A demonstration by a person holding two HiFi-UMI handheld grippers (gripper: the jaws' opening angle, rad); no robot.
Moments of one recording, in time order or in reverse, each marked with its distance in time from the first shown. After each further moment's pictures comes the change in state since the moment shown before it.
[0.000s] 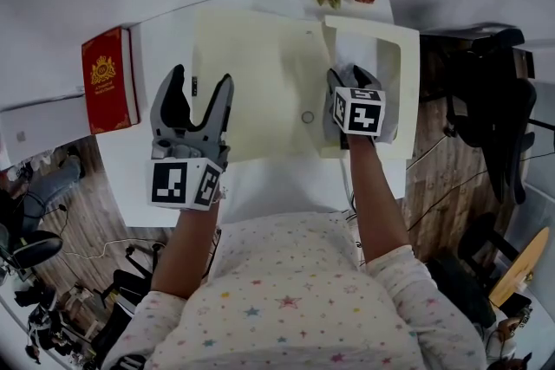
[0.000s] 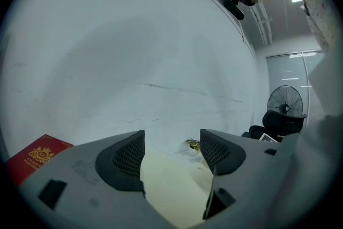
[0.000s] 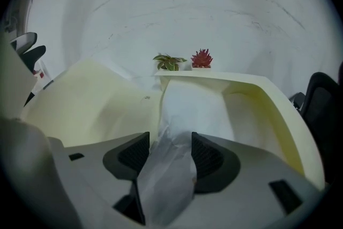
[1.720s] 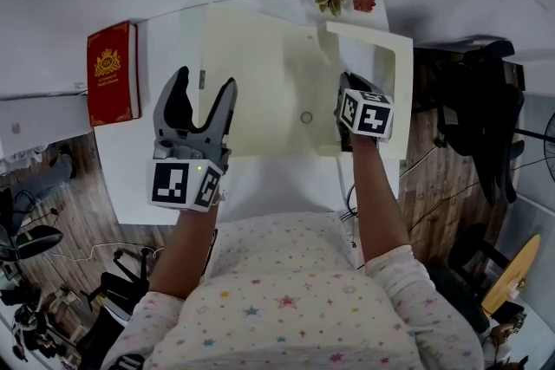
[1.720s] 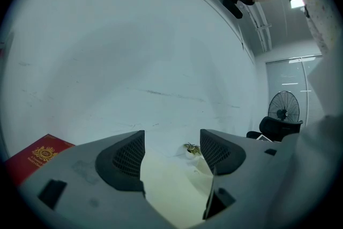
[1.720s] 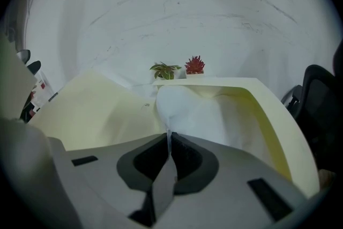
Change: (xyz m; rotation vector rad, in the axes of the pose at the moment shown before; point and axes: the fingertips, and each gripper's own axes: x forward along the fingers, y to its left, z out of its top) left arm -0.025 -0.003 0.011 -0.024 -0.047 -0.008; right arm -0.017 -0.007 0.006 0.068 -0.036 0.027
